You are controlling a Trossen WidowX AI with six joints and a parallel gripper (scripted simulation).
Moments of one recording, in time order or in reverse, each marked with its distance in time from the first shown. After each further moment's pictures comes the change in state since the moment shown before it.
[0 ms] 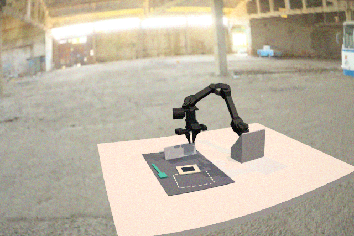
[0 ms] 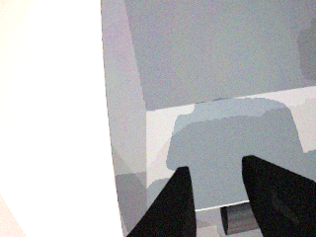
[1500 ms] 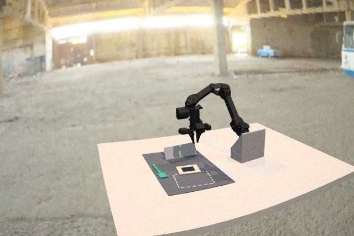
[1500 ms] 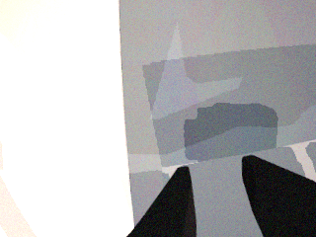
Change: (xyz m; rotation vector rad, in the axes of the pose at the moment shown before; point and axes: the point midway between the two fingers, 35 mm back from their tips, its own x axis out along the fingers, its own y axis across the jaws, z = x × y) arm -0.012 0.002 0.049 -0.005 -0.009 0.001
